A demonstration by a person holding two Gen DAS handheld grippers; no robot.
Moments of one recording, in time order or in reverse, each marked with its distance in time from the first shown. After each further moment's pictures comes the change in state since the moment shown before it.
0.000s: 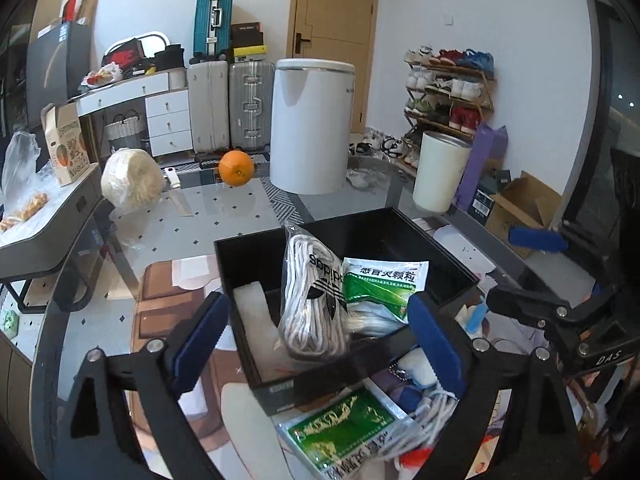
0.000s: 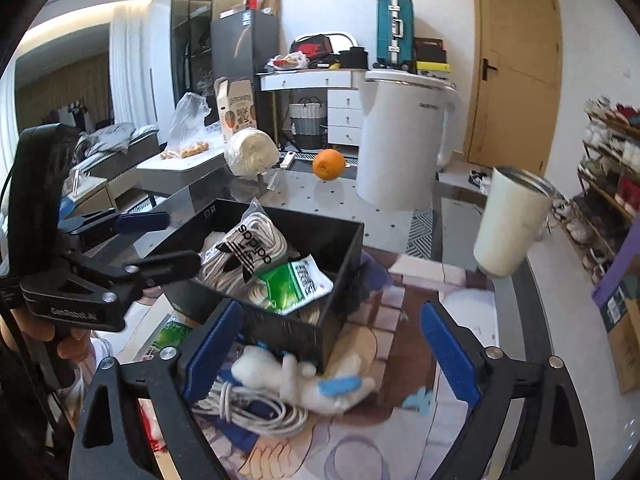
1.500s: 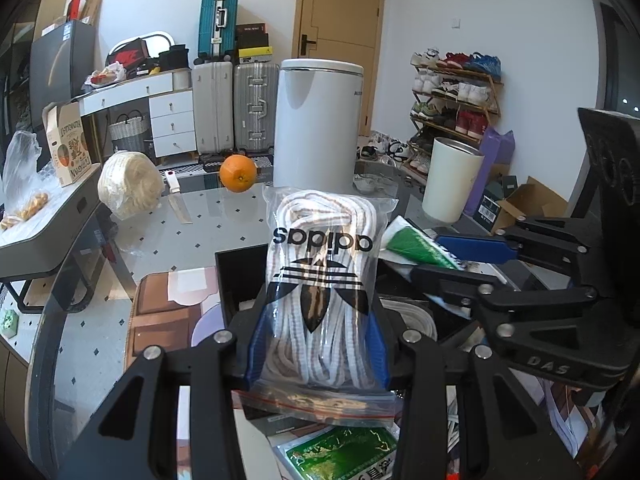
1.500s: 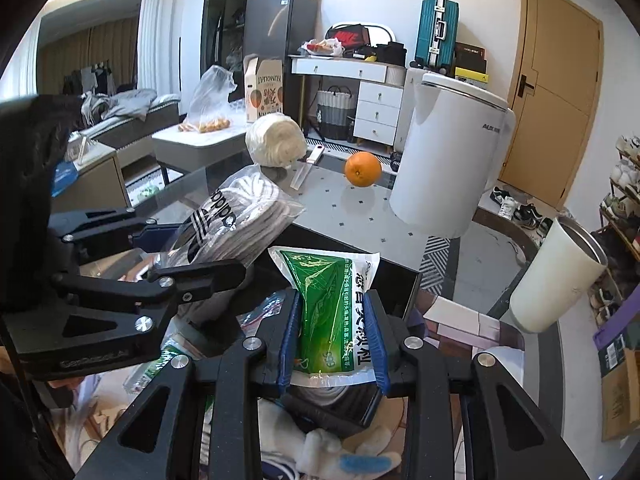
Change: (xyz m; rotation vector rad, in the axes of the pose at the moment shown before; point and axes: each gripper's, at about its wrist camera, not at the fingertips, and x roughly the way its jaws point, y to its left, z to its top) left arm 0.027 -0.002 0.010 -0.004 0.002 0.013; right arm 0.053 0.027 0.038 -0.162 0.048 0.031
